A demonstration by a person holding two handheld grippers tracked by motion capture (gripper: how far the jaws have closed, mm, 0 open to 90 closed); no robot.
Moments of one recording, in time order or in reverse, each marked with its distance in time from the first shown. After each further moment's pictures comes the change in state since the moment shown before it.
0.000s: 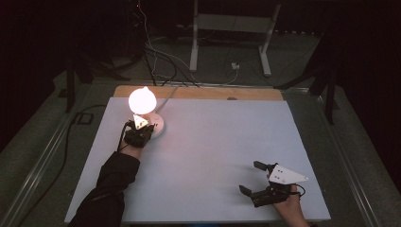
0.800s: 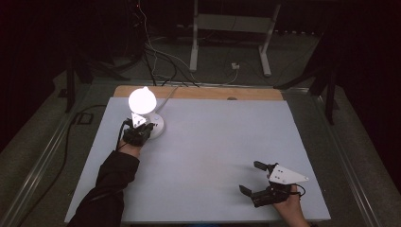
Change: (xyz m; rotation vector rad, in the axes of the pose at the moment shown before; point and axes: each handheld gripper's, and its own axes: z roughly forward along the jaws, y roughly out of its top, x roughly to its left) left arm 0.003 0.006 -0.007 -0.030 -0.019 -0.022; right arm 0.000 0.000 -0.001 -0.003 0.000 0.001
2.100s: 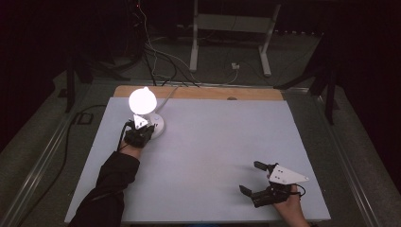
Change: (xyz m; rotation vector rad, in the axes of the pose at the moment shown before) left arm -0.002 -0.007 0.007 0.027 -0.003 0.024; right arm 0.000 0.000 0.000 0.003 0.003 0.000
